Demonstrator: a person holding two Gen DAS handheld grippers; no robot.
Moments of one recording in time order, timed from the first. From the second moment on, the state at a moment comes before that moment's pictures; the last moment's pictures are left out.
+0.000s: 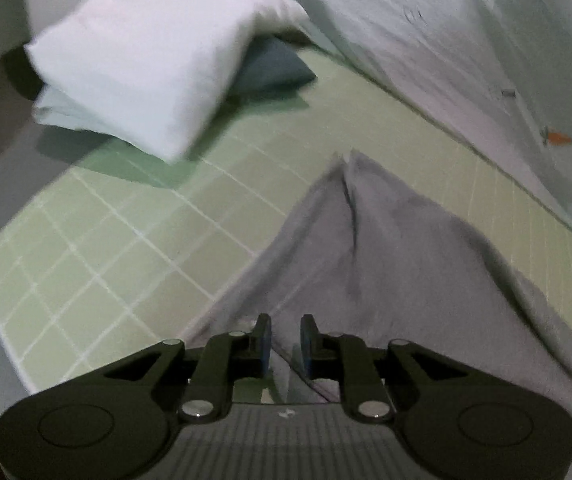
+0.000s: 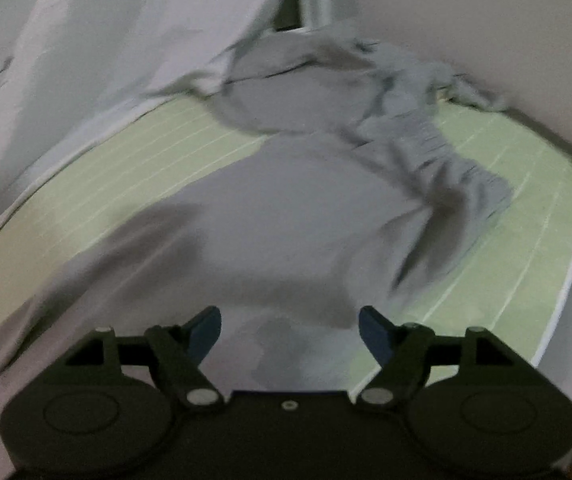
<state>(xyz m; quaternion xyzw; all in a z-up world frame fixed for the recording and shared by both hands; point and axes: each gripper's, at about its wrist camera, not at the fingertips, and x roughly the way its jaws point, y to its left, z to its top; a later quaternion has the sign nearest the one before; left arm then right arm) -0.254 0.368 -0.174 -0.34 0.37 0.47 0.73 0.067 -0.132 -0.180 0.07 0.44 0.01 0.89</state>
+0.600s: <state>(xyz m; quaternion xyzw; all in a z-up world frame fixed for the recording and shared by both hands) -0.267 0.375 -0.187 -0.31 0.37 0.43 0.76 -0.043 -0.078 -0.187 0.00 0.48 0.07 0.87</state>
